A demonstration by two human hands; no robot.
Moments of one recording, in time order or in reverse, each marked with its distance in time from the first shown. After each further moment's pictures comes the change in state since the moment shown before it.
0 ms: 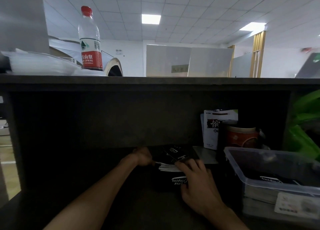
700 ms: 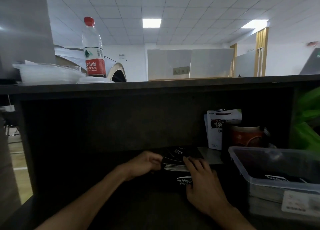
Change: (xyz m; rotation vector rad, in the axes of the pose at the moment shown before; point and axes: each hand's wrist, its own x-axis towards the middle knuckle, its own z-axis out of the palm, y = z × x) left_hand -0.089 0.005 -0.019 -0.561 -0.241 0.349; right_hand 0.003 0.000 0.004 0.001 -0.008 0.071
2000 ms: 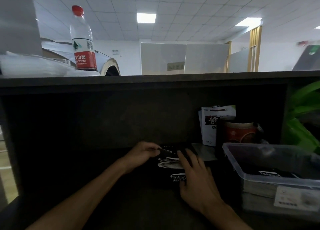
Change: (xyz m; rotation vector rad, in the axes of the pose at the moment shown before) left_hand 0.034 -0.004 0.002 -0.154 0.194 0.060; right_hand -0.002 -0.003 -0.002 0.021 0.019 0.007
